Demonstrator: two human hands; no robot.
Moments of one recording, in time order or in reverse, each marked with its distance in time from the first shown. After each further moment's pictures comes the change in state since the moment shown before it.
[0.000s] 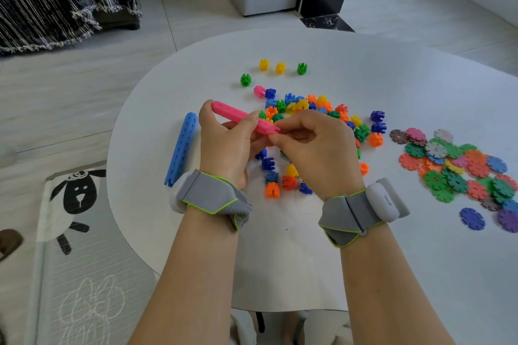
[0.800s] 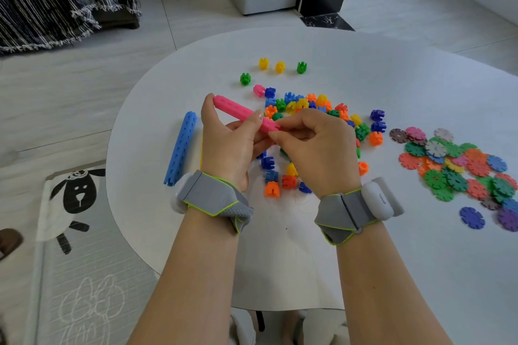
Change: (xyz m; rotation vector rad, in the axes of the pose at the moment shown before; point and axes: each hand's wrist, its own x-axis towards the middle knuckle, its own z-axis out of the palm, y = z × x) left_hand -0.002 -0.003 0.000 0.021 -0.052 -0.008; right_hand 0.002 0.002 0.003 -0.048 0.066 -0.031
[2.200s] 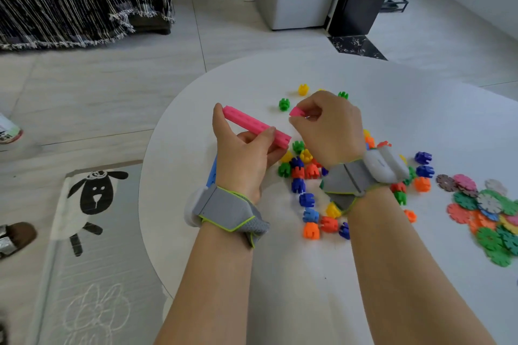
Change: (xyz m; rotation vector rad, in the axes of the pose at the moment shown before) left_hand 0.032 0.021 -0.024 -0.050 0.075 0.018; right_hand 0.086 -0.018 0.046 -0.331 -0.141 0.053
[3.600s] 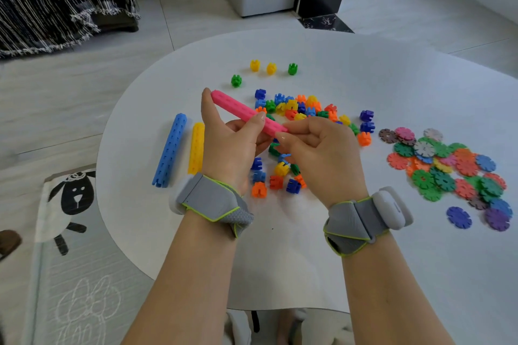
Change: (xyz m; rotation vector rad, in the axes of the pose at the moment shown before) left_hand -0.048 -0.025 0.039 0.123 -0.071 0.048; right_hand -0.099 0.050 -0.042 0.509 0.026 0.101
